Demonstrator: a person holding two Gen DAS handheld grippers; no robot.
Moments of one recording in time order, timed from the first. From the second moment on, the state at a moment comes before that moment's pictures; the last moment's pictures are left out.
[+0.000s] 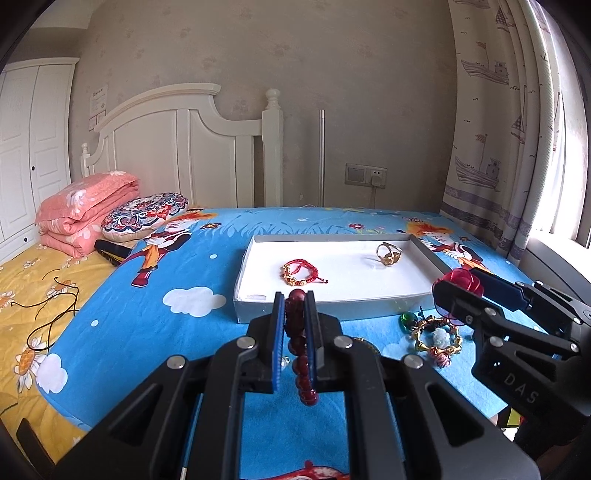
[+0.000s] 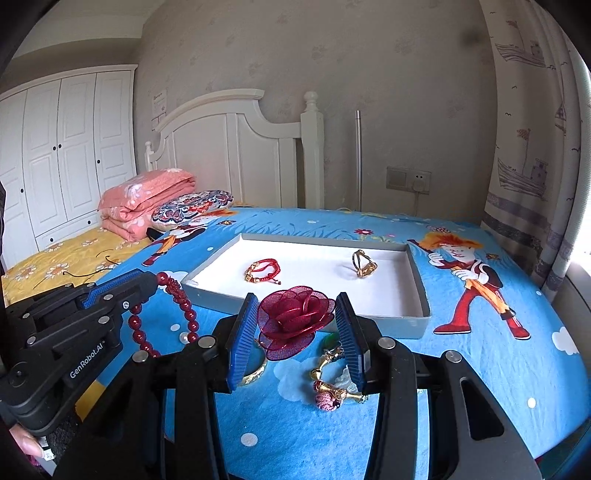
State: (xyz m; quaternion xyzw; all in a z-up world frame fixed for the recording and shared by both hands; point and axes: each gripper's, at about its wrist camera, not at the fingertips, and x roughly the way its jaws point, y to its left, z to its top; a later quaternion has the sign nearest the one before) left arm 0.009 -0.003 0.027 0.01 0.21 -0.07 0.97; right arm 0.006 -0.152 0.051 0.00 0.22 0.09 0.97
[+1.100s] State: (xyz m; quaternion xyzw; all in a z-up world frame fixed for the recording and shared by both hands) left arm 0.232 -0.040 0.025 0.01 0.31 -0.06 0.95; right arm 0.198 -0.201 0.042 0.02 0.30 0.01 0.95
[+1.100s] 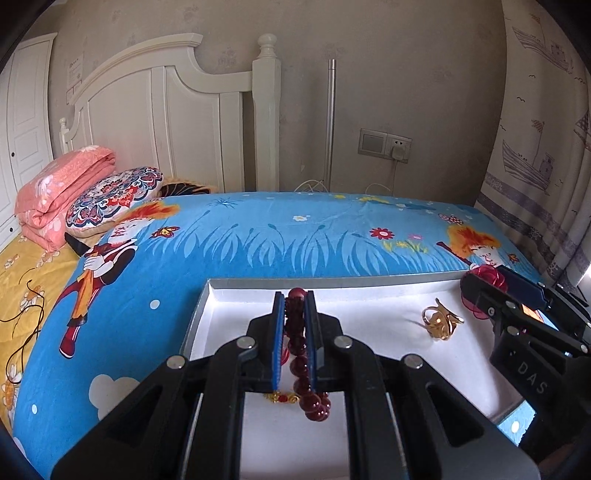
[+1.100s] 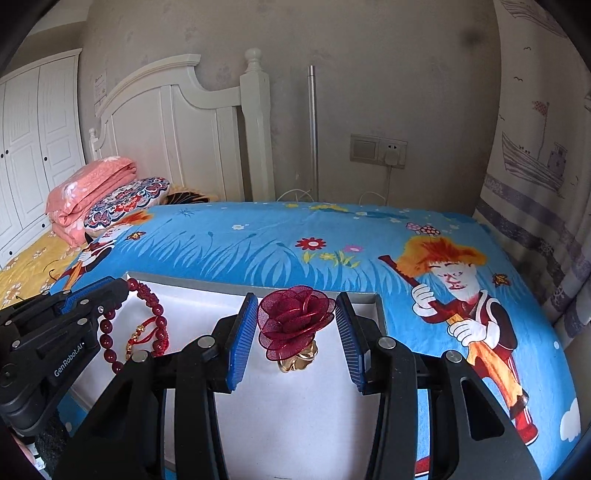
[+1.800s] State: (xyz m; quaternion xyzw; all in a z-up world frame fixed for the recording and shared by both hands) left arm 0.194 -0.011 0.031 -0.01 0.31 -0.02 0.95; right arm 0.157 -0.210 0.054 0.03 0.30 0.02 0.95
